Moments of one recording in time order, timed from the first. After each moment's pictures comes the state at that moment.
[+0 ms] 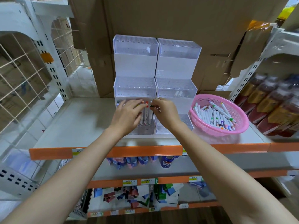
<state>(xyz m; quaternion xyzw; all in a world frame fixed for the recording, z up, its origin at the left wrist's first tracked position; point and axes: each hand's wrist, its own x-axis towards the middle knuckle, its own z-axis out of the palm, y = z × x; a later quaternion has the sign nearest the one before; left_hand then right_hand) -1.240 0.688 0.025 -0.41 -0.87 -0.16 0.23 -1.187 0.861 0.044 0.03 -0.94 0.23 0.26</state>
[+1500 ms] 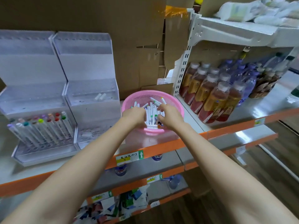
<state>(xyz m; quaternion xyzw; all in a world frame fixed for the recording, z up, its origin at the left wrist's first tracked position) -1.185 0.982 0.037 -0.41 -0.91 0.00 -0.09 -1.093 1.117 0.025 -0.20 -0.96 0.18 0.09</state>
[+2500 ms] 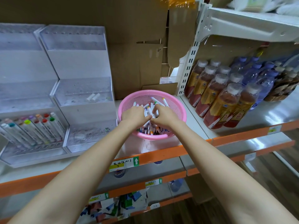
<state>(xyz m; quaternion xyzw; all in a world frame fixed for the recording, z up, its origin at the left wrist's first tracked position) -1.193 1.012 0.022 -0.31 -0.94 -0.11 -0.08 -1.128 1.136 0.011 -0.16 -0.96 0.24 0.03</state>
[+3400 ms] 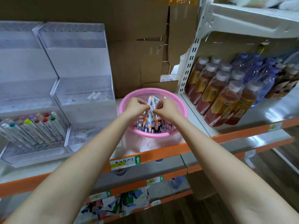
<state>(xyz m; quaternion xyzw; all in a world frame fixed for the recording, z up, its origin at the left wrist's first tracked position) -1.207 1.012 0.026 -0.14 -0.79 -0.54 -0.25 -1.137 1.135 0.023 -0.23 -0.91 0.34 0.07</state>
